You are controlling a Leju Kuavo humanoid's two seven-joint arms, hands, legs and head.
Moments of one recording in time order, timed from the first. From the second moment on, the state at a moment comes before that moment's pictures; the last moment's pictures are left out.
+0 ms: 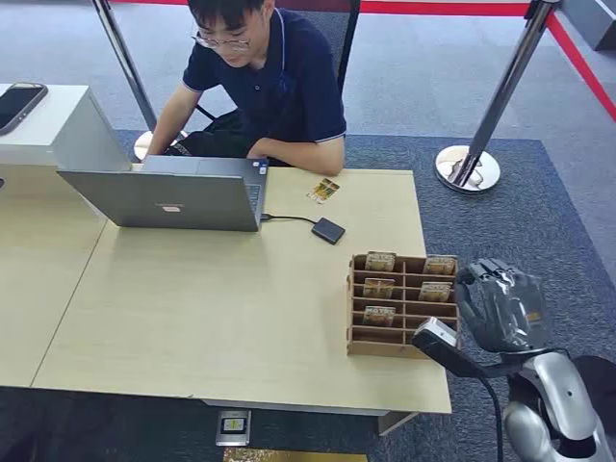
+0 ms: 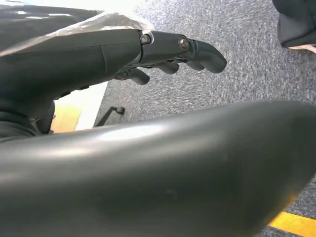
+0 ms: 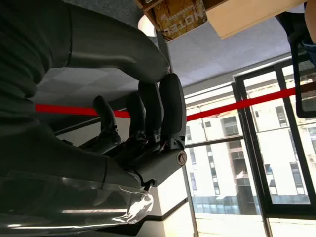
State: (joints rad) left arm -0.07 -0.24 1.00 -0.22 -1.24 0.61 -0.01; right arm -0.13 -0.22 0.25 -1.48 1.15 -0.18 -0.18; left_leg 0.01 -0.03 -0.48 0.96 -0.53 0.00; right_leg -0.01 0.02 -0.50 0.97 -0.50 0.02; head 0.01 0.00
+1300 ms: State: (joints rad) left arm -0.07 -0.24 1.00 -0.22 -1.24 0.61 -0.01; right arm -0.16 -0.18 0.30 -1.41 1.17 -0.18 -0.15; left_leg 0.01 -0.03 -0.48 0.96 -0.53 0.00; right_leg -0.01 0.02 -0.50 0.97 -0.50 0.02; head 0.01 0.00
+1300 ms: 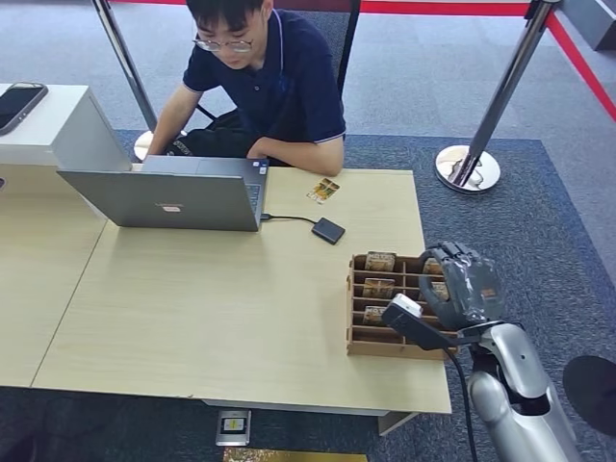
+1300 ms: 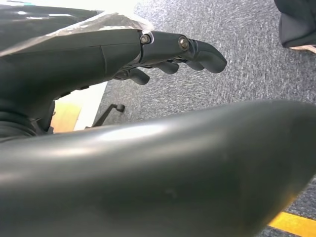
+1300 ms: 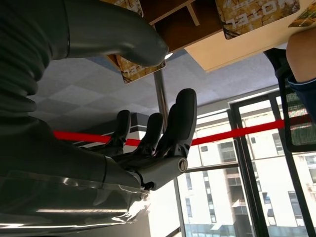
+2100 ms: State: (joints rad) left arm -0.07 -0.24 1.00 -0.22 -1.25 0.61 -0.03; right arm -0.16 -0.17 0.29 -1.35 1.18 -0.18 -0.12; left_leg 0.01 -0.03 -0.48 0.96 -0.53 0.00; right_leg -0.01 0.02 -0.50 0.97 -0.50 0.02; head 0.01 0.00
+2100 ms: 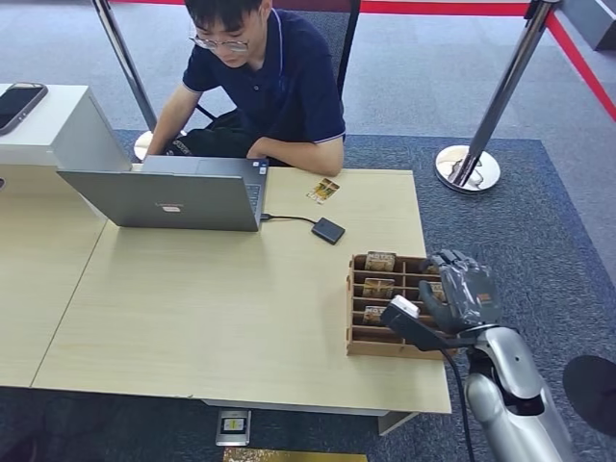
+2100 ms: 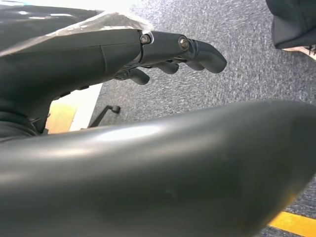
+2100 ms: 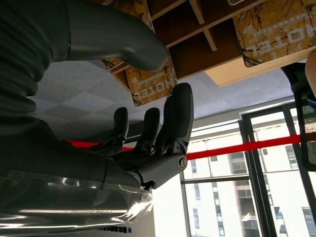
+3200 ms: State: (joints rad) left arm -0.07 -0.24 1.00 -0.22 -1.28 0.61 -0.06; right arm -0.13 -0.16 0.24 -1.31 1.25 -0.21 -0.09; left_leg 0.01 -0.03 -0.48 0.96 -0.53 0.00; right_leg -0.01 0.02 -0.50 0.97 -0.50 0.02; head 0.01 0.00
